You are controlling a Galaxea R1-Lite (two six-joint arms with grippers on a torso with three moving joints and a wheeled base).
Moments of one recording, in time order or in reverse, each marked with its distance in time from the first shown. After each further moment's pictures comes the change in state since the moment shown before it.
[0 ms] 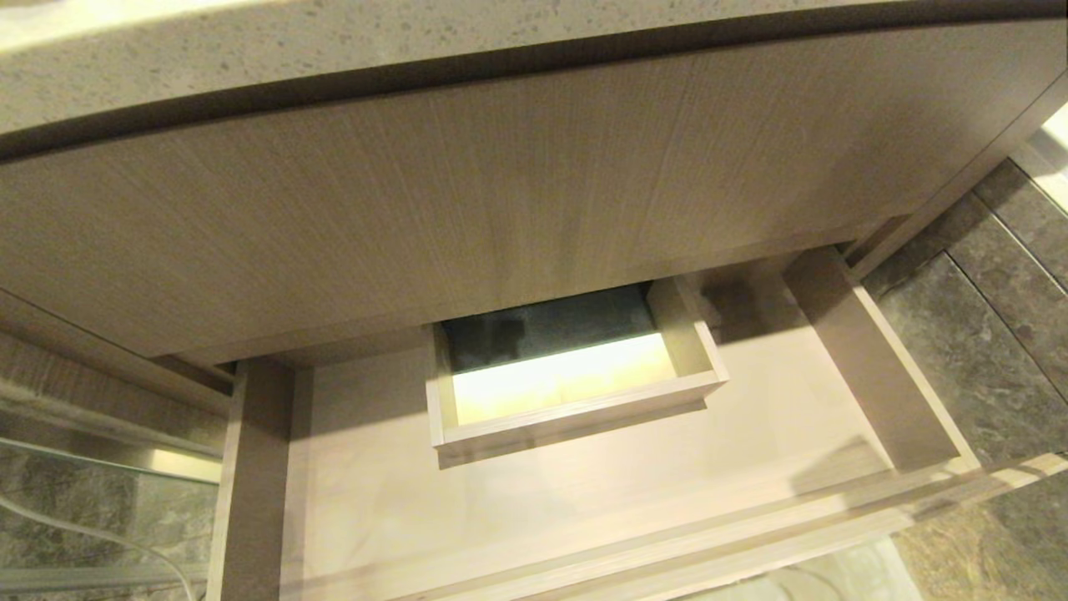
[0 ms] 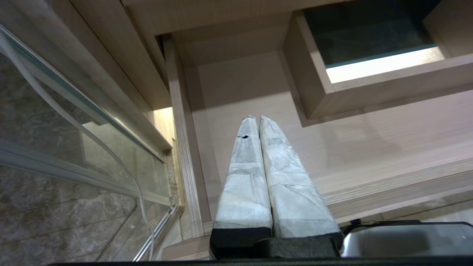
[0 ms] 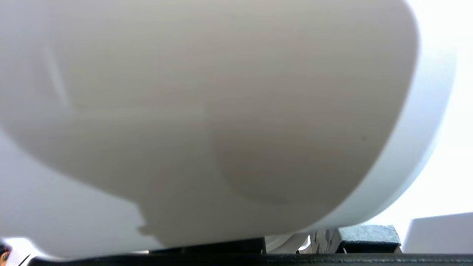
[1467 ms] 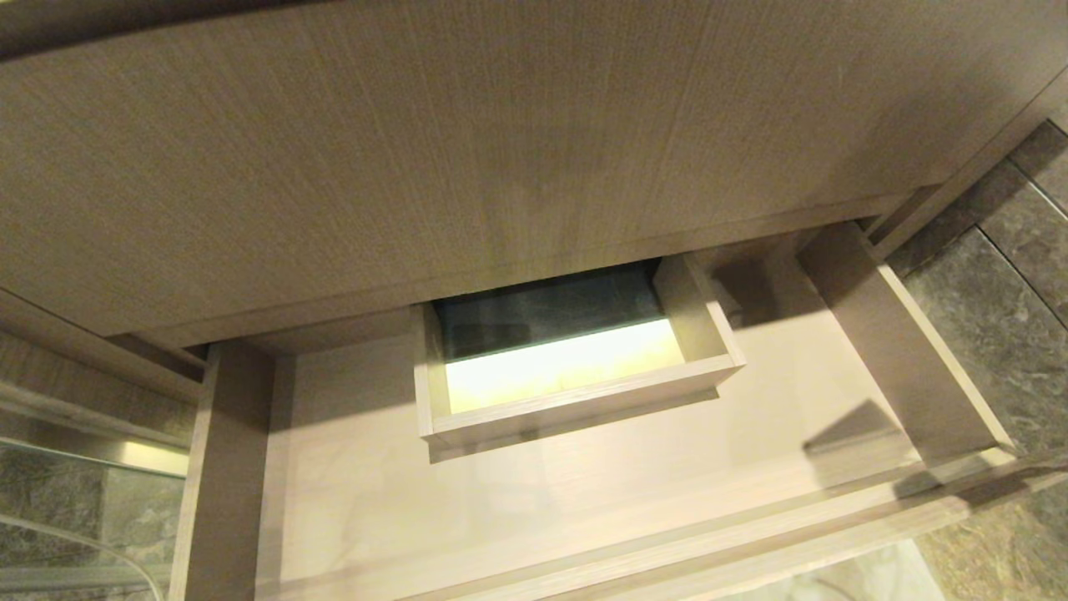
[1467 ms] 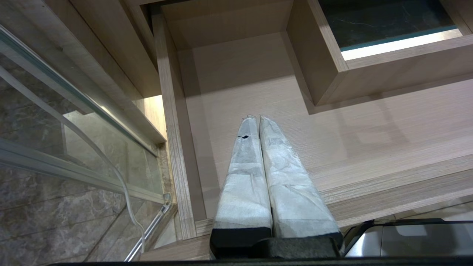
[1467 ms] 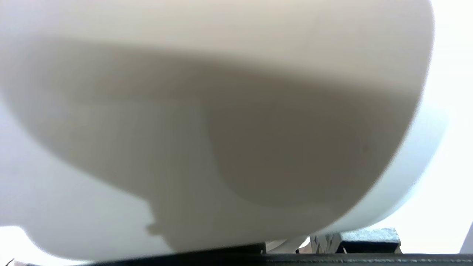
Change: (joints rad) left arm 0.000 0.000 0.000 0.000 0.000 0.000; right arm -0.001 0.104 -0.063 0.002 -0.004 -0.029
